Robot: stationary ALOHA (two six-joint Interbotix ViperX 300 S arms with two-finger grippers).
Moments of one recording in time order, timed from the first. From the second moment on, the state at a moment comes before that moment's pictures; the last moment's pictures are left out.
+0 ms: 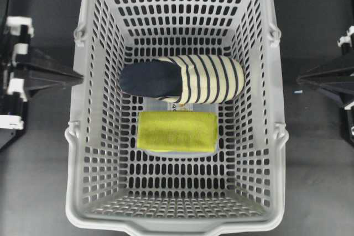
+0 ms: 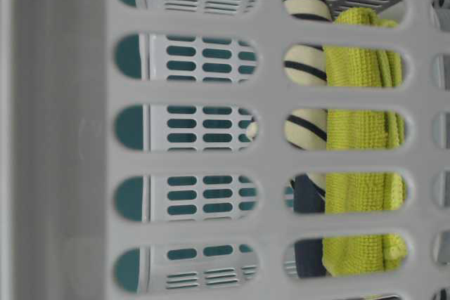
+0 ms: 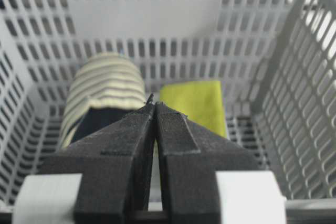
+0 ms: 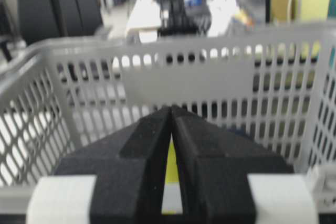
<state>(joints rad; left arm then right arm) -0.01 -0.85 0.87 0.04 0.10 -0.02 0.00 -0.97 1.18 0.01 -0.20 0.06</state>
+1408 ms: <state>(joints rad) -0.12 0.14 0.01 0.04 0.98 -0.04 -0.02 -0.99 1.17 0.01 -0.01 0.06</state>
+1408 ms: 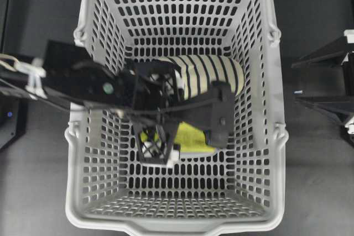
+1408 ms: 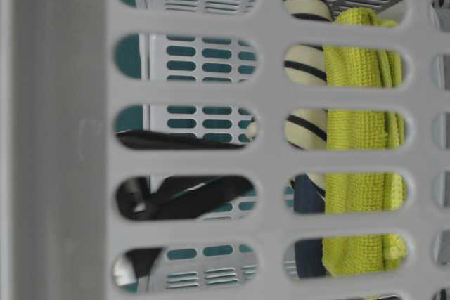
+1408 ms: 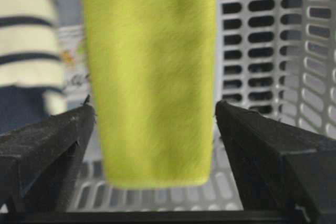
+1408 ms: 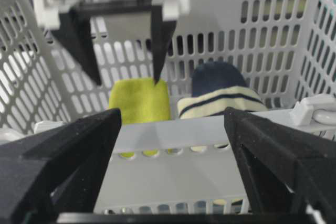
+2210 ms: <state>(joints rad) -0.11 0.19 0.16 0.04 0.76 -0.04 -0.02 -1.02 1.17 0.01 -0.02 0.07</state>
